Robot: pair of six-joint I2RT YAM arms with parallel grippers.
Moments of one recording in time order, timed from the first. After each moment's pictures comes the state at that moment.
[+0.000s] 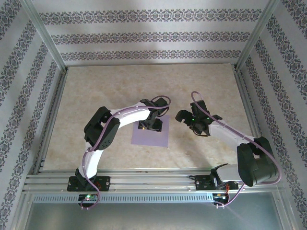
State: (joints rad) left arm -0.75 2.10 1.54 -0.90 -0.05 -0.66; right arm 0.34 1.35 0.70 -0.34 -0.08 0.86
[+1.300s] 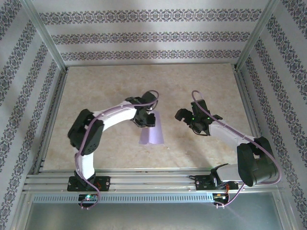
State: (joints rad) left arm -0.64 1.86 1.34 -0.70 0.22 -0.67; right arm 0.32 1.35 0.69 -0.29 -0.12 0.86
